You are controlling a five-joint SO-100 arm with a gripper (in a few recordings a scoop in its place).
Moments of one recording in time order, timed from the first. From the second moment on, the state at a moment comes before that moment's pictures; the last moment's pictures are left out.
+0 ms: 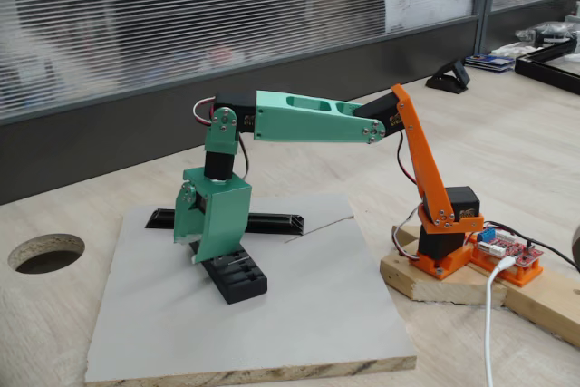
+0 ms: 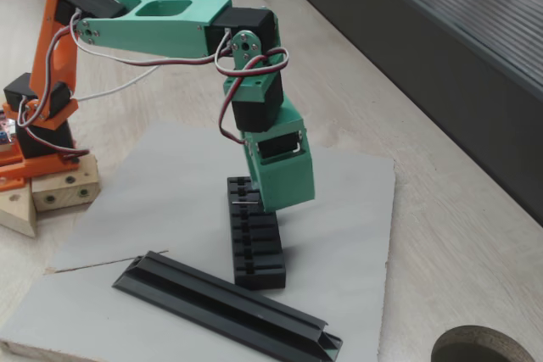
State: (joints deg) arm -14.5 64.0 59.7 84.1 152.4
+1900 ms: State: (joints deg) arm -16.3 61.6 59.7 83.1 152.6
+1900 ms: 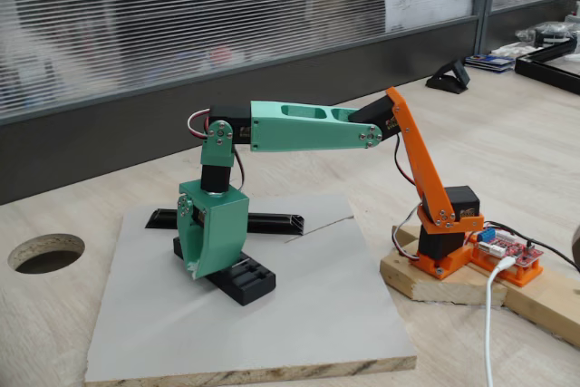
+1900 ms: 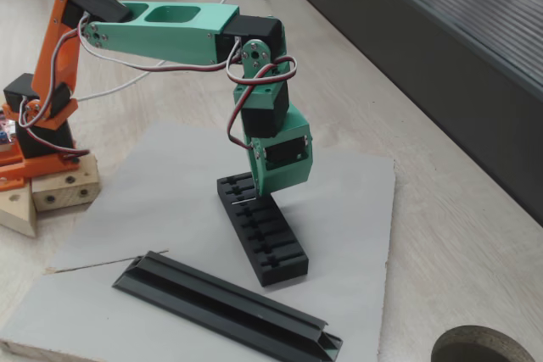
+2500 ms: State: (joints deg) arm -16.3 72.2 59.8 83.1 152.4
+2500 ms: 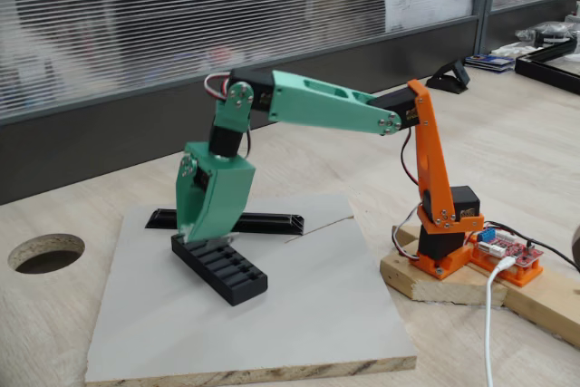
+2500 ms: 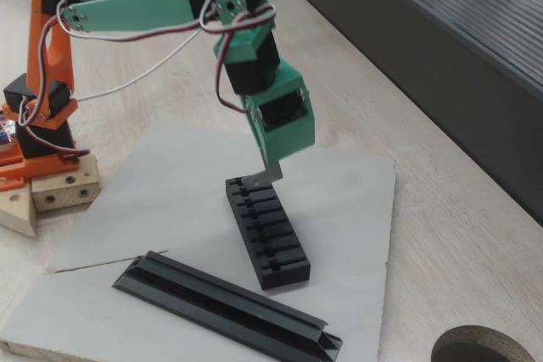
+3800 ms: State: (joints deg) arm -16.4 113.4 65.6 89.1 152.4
